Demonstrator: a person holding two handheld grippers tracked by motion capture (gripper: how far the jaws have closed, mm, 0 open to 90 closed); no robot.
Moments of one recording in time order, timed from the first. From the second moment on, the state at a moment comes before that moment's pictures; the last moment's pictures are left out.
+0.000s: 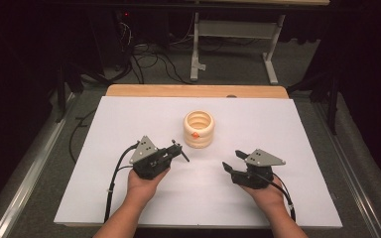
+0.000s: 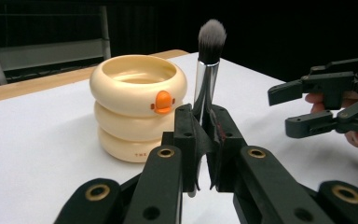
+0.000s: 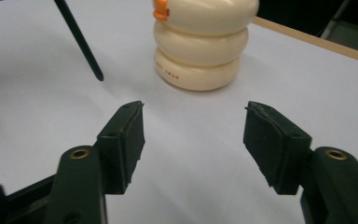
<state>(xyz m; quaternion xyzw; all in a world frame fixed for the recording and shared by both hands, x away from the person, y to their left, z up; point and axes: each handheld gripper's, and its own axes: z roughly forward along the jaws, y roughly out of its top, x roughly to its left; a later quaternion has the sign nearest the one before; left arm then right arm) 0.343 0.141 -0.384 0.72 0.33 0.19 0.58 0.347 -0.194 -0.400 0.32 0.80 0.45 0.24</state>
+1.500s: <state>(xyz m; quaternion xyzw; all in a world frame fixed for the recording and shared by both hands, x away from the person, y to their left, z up) 0.344 0.151 -0.380 0.71 0.35 0.22 0.58 0.346 -0.277 -0.403 0.41 0.74 0.46 0.26</state>
